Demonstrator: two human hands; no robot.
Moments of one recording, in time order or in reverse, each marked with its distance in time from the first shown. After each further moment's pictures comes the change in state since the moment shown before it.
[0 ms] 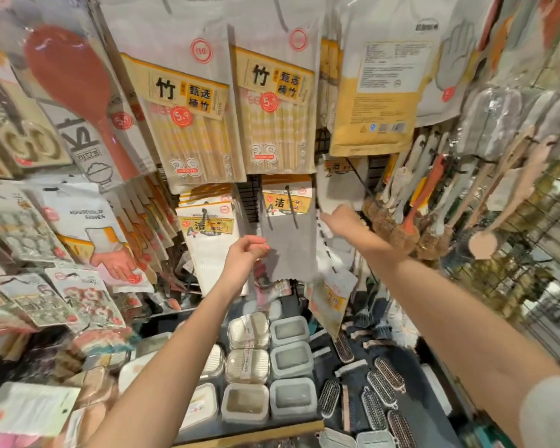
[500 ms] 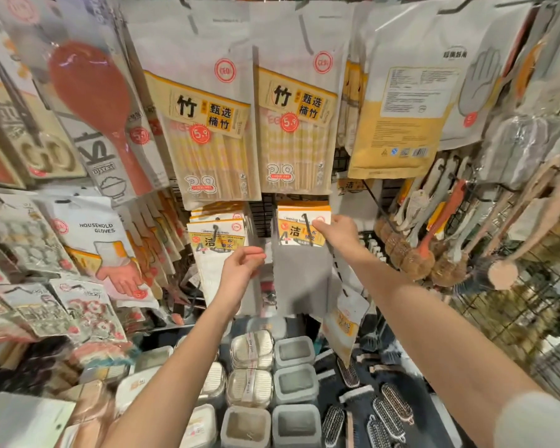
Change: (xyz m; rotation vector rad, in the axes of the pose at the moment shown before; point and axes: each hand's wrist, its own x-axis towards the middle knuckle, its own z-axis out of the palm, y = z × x) left_hand 0.022 -0.005 -0.021 -0.092 0.092 0.055; right_hand 0.023 -0.024 0.024 0.338 0.134 -0.073
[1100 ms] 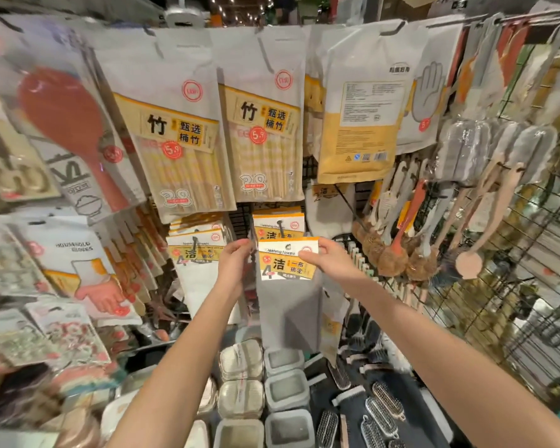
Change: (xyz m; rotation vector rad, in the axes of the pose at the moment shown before) left_hand 0.022 0.022 0.038 -0.255 0.064 -0.145; right_hand -0.079 0.013 -0.044 0.336 -0.333 -0.079
